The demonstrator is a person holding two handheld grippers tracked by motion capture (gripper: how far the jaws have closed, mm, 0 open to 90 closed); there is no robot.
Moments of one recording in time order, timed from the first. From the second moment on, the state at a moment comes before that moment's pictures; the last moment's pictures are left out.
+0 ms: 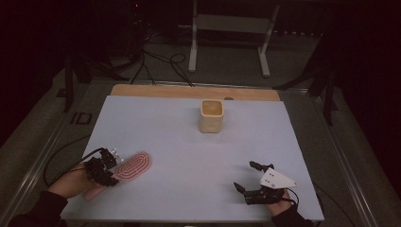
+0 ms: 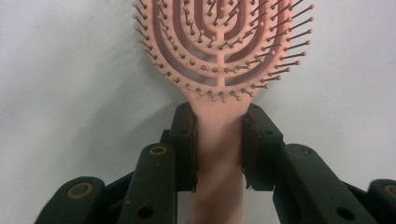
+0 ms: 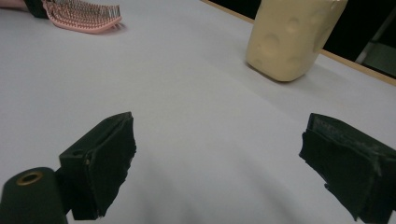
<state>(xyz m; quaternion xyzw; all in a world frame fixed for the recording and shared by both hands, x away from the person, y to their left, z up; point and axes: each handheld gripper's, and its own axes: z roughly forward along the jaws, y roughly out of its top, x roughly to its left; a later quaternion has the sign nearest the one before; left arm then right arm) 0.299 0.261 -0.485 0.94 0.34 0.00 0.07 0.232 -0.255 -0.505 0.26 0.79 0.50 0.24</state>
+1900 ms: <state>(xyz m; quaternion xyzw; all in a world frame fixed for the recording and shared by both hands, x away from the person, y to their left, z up) 0.316 0.198 -0.425 0.89 0.35 0.10 0.28 0.233 -0.256 -0.505 0.26 0.79 0.50 0.24</state>
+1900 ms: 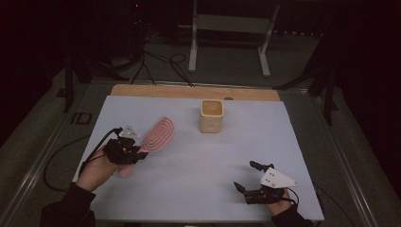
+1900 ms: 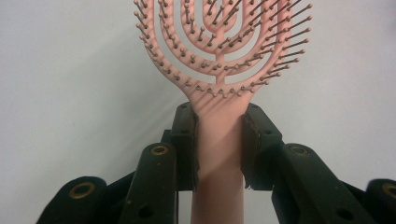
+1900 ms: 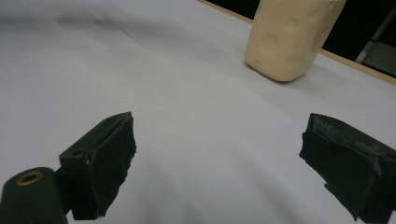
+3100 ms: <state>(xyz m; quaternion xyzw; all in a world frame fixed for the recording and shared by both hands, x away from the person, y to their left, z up) 0.345 0.142 -0.402 0.83 0.36 0.15 0.39 0.234 -0.256 -0.505 0.26 0.79 0.50 0.24</state>
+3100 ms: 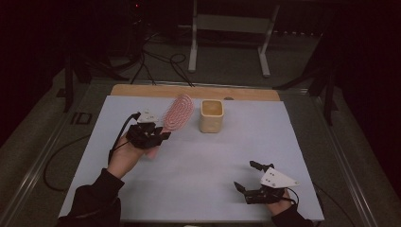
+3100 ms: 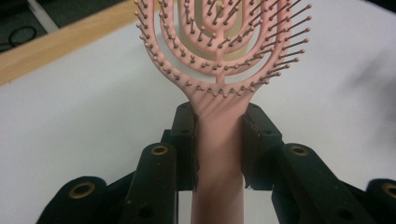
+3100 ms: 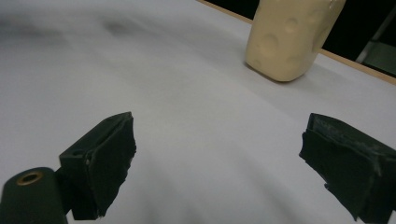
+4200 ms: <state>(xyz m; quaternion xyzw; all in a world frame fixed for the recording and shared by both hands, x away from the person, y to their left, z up) 0.381 0.094 -0.366 0.79 0.36 0.19 0.47 0.234 -0.257 -0.505 0.26 0.79 0.50 0.24</state>
